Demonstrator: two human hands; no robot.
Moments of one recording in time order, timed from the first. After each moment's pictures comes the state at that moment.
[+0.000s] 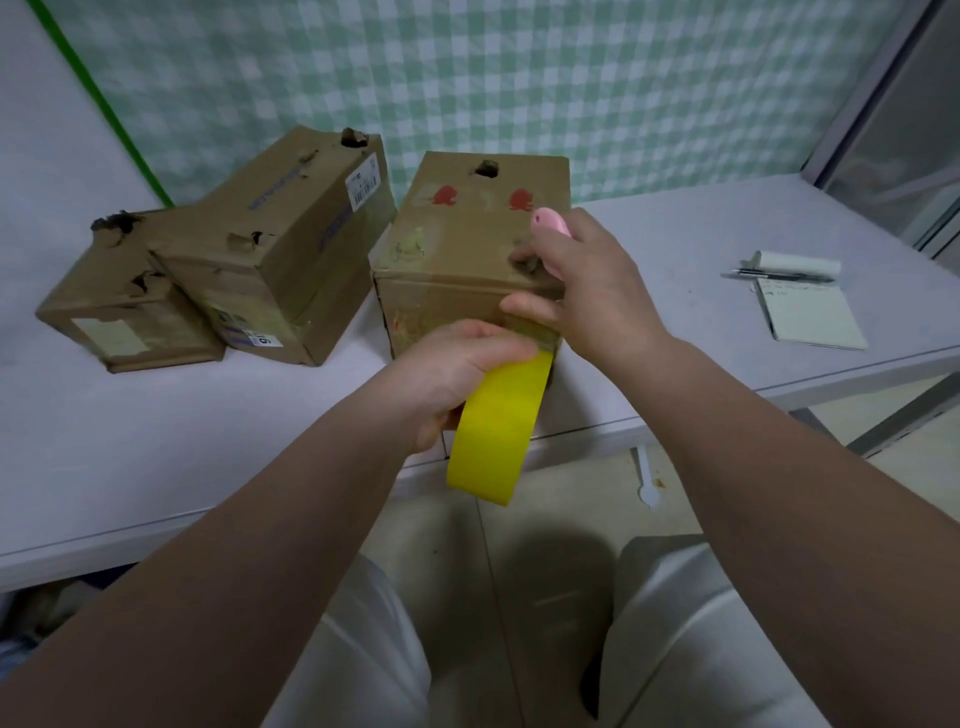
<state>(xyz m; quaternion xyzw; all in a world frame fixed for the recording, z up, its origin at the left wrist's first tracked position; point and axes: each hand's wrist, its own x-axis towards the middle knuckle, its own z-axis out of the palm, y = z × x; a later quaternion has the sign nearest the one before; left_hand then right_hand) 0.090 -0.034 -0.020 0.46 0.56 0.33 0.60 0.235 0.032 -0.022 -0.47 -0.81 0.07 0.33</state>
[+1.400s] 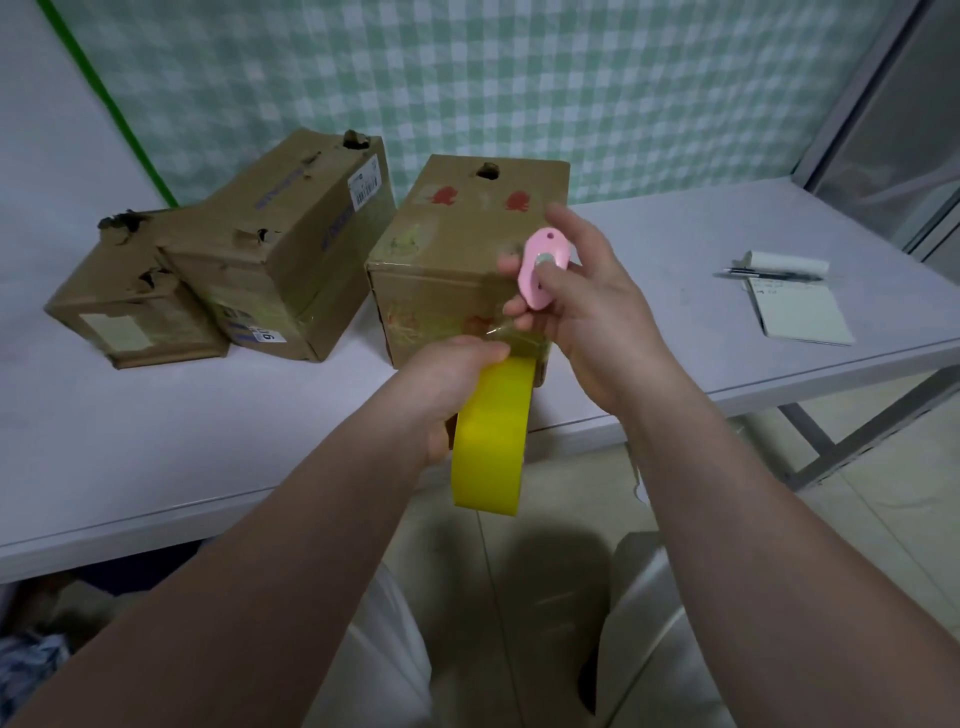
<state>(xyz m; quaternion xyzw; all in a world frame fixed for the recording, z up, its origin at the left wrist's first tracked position) 0.096 -0.048 -0.022 0.34 0.58 0.39 0.63 0.220 -0.022 -0.002 -0.38 -0.50 0.57 0.53</state>
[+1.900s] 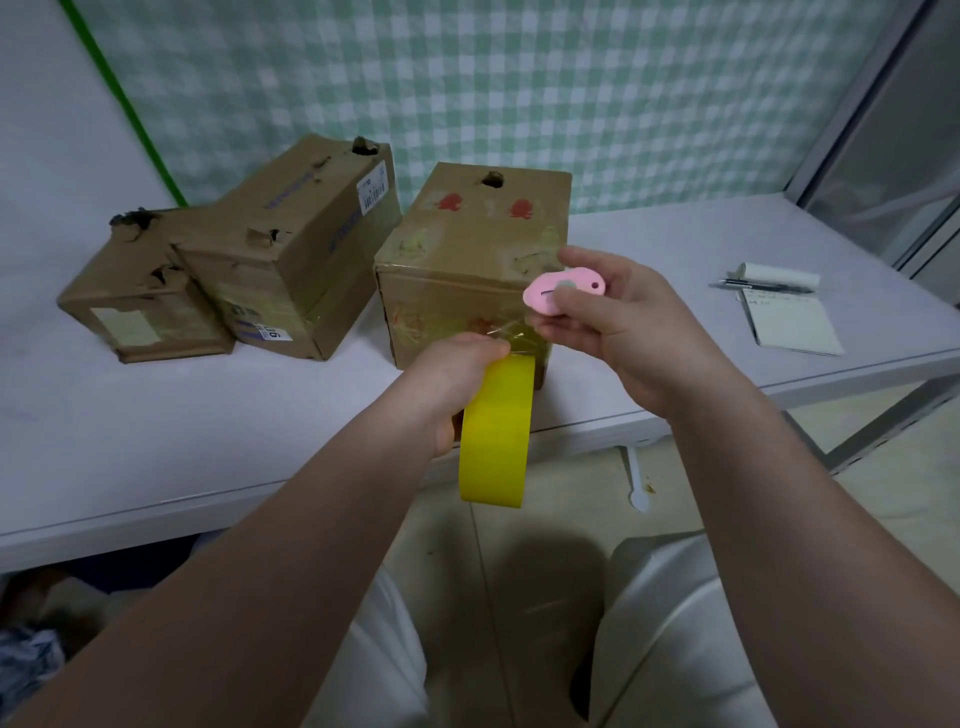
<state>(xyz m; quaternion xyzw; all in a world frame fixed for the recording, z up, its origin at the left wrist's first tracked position) 0.096 -0.049 -0.020 0.37 0.60 0.38 0.60 0.245 -0.029 0.005 -0.43 -0.50 0.59 0.47</state>
